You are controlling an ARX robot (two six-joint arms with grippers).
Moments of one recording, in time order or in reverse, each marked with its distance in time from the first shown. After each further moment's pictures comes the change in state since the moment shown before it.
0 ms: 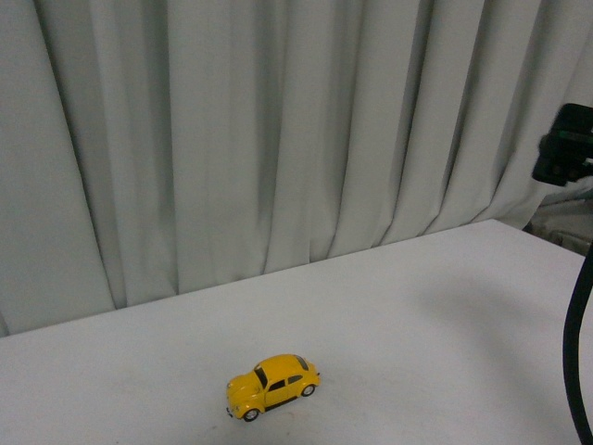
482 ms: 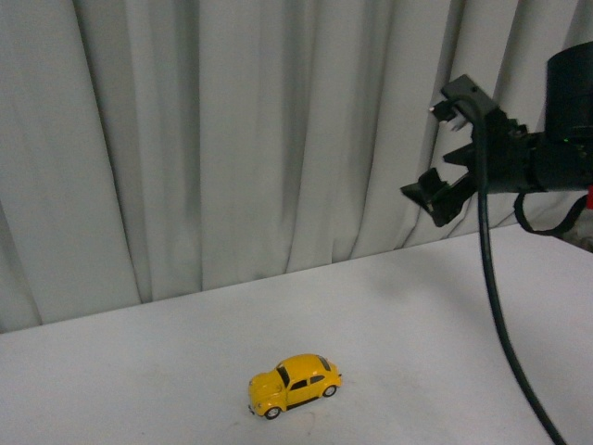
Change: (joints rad) left arm 0.000 0.000 0.000 0.000 0.000 0.000; right arm 0.098 0.573 0.628 -0.362 -0.538 -0.731
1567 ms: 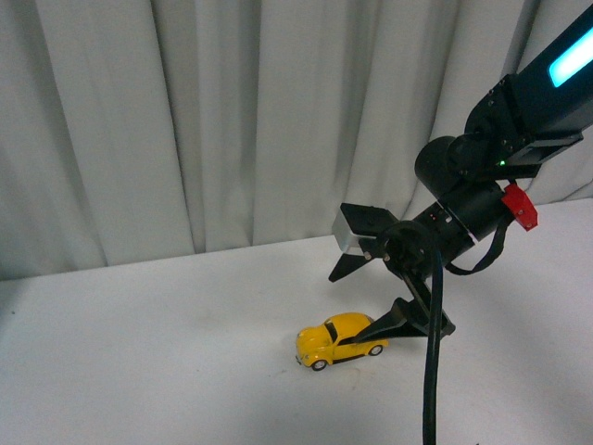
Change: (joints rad) left arm 0.000 0.000 0.000 0.000 0.000 0.000; right arm 0.277 0.452 0.508 -1.116 -0.317 -1.056
